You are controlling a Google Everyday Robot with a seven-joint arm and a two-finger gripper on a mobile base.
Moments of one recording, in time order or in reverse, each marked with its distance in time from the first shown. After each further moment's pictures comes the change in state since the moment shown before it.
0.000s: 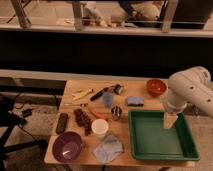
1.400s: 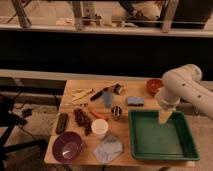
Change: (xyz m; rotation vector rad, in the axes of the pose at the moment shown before) arm -0.021 -0.035 0.017 0.027 -0.005 -0.040
